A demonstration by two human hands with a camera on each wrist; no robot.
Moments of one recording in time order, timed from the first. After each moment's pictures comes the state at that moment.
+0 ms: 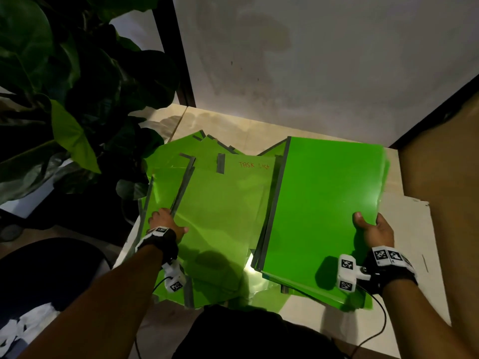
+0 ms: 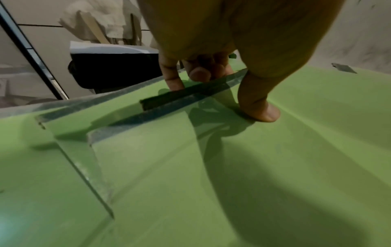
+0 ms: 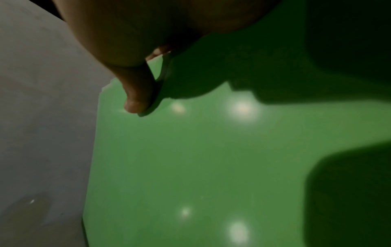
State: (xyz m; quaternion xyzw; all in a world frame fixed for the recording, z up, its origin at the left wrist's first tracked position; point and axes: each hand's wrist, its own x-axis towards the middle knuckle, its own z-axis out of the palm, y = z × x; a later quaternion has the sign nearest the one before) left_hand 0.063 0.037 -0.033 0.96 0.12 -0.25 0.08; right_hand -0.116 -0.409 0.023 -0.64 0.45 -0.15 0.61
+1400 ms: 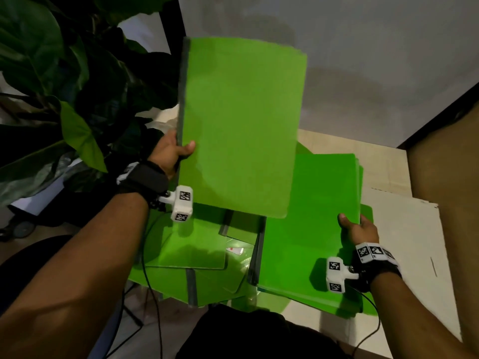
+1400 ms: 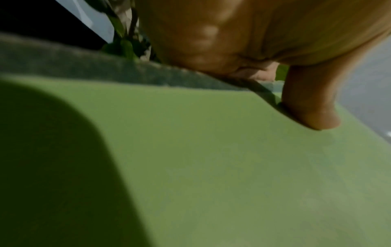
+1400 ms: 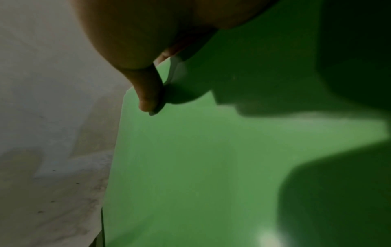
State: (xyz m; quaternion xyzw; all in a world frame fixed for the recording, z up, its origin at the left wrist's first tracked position) left_hand 0.151 -0.011 0.122 0.69 -0.03 -0.18 0.70; right_hand -0.094 -0.385 0.017 -0.68 0.51 -0.03 0.53
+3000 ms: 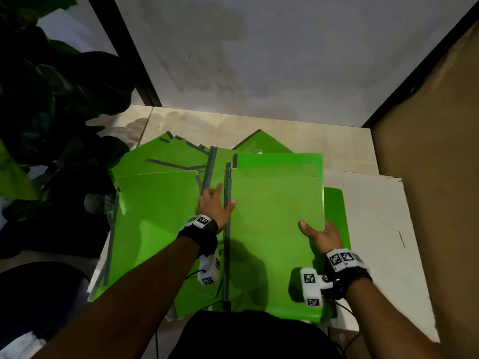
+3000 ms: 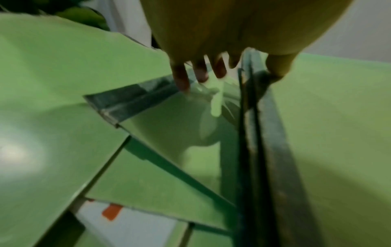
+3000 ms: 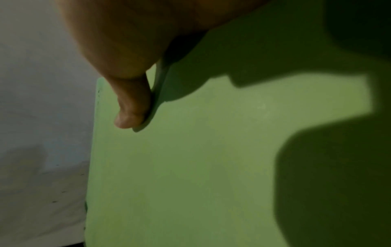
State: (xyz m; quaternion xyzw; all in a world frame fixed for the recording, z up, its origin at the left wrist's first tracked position) left_hand 0.045 -0.140 -0.012 0.93 -0.07 -0.24 0.27; right_hand -0.128 -0.357 0.021 -0.63 0.49 0.00 0.60
